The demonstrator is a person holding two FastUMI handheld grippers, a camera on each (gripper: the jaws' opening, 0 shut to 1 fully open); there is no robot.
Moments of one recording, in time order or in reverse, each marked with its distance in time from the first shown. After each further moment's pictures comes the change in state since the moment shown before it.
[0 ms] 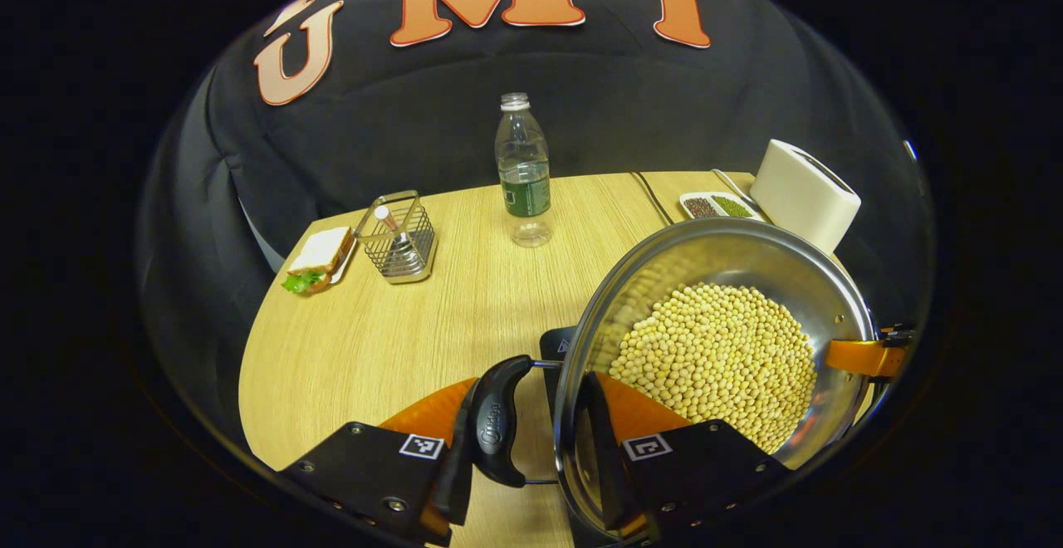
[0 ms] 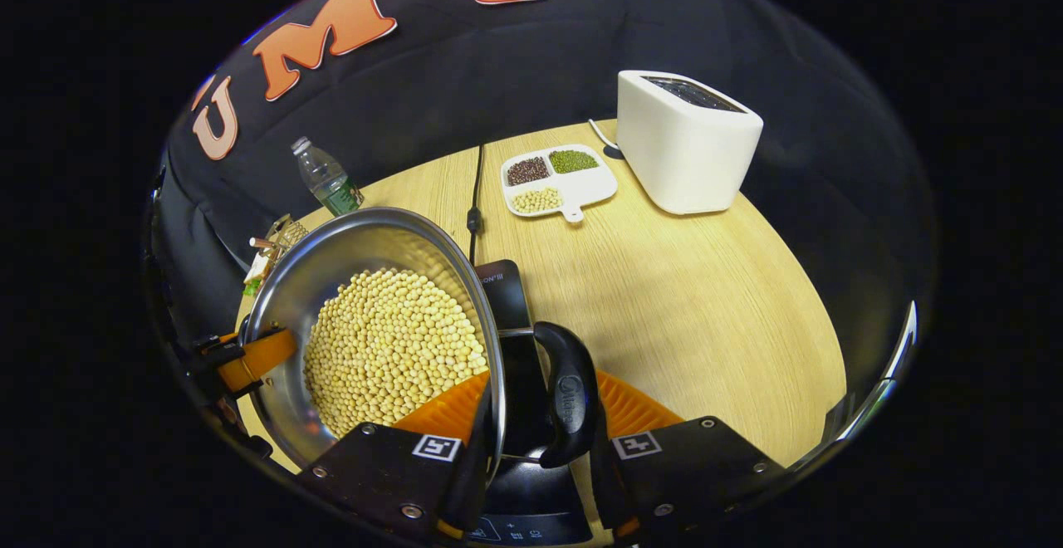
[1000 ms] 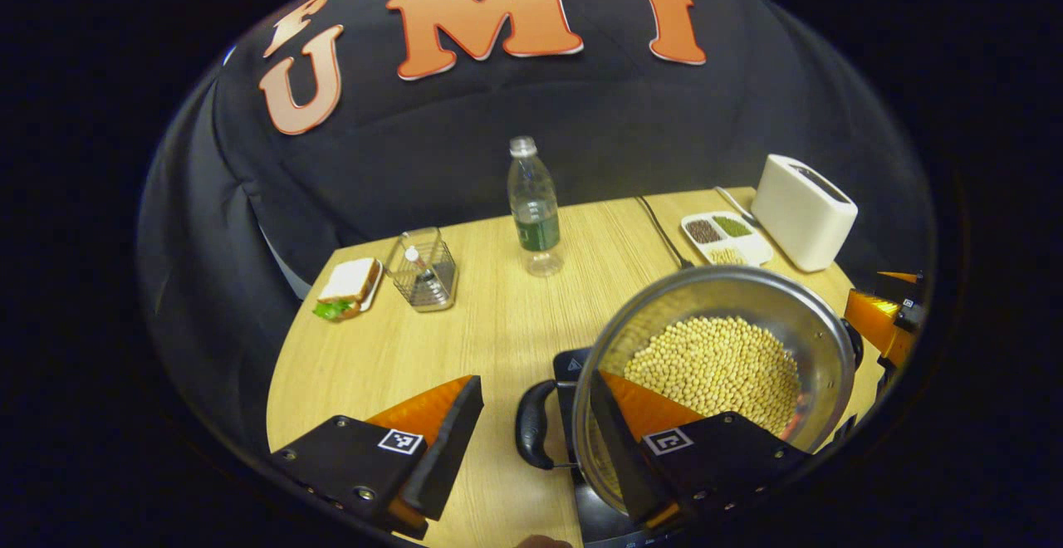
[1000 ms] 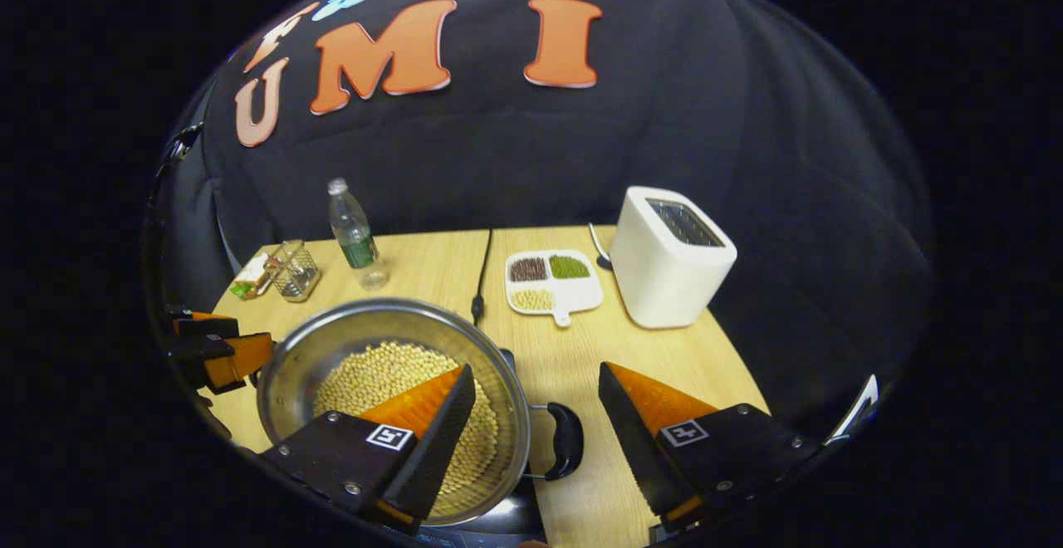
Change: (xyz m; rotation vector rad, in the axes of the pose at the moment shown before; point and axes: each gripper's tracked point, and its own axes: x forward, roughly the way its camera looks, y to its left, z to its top) left arm -0.054 0.020 0.053 0.008 -0.127 0.078; right arm -0.097 0.028 0.111 -0.221 -0.395 -0.071
